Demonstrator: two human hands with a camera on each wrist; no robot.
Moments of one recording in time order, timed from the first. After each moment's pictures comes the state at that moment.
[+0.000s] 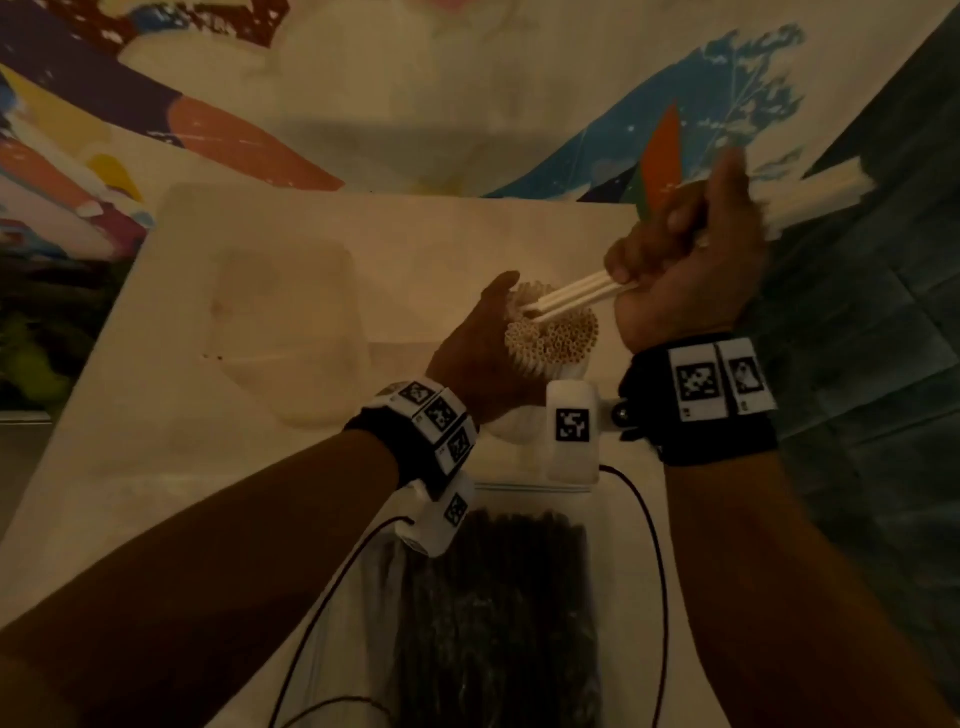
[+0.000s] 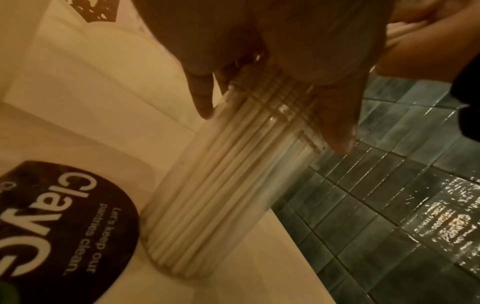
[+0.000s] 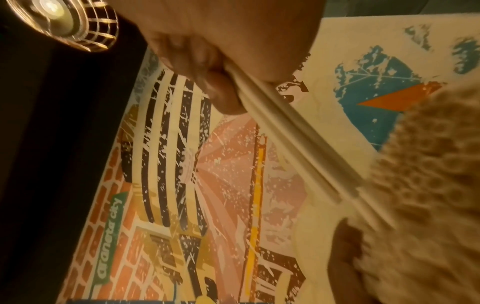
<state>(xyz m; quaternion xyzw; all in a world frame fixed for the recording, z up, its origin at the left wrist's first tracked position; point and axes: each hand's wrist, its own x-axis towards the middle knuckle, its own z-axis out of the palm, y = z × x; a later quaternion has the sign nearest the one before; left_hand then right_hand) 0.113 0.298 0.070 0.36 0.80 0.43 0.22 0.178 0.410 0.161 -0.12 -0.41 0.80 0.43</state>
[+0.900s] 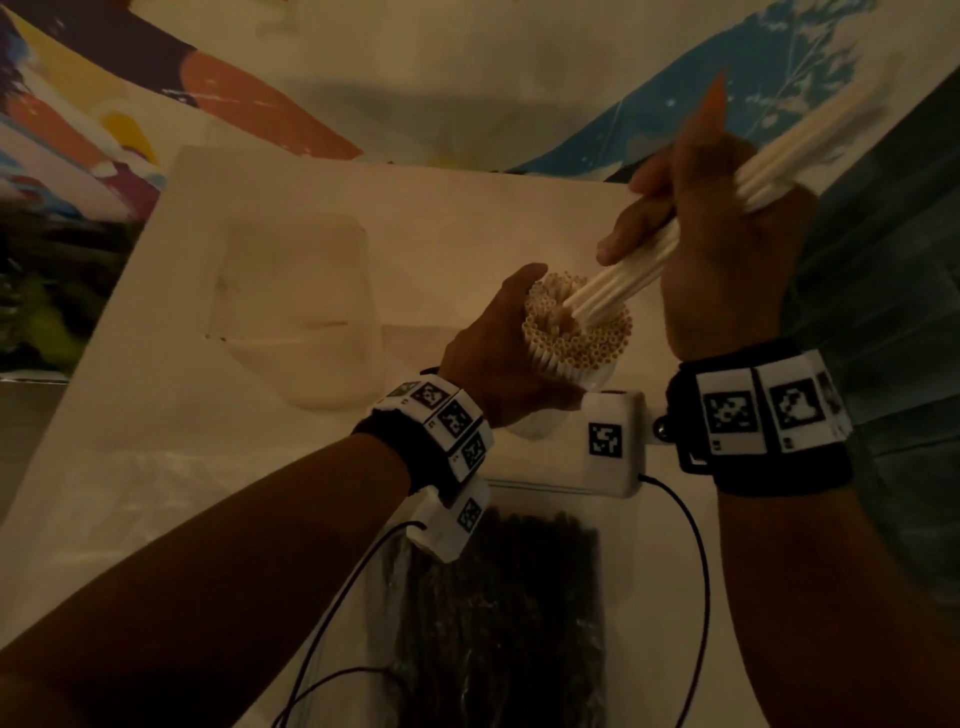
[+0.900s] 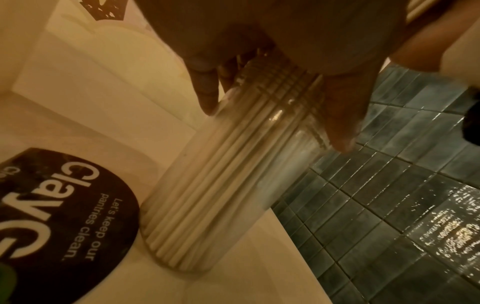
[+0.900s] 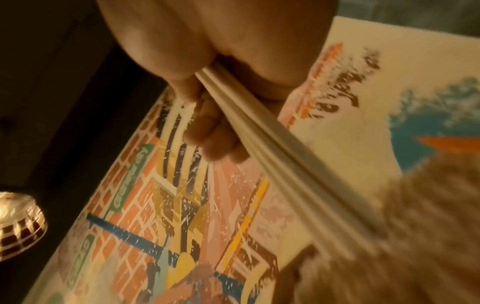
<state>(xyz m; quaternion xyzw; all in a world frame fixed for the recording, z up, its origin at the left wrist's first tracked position) 0.108 0.301 0.053 0.31 0.81 0.44 0.24 0.164 0.411 0.156 -0.15 -0.65 0.63 0.39</state>
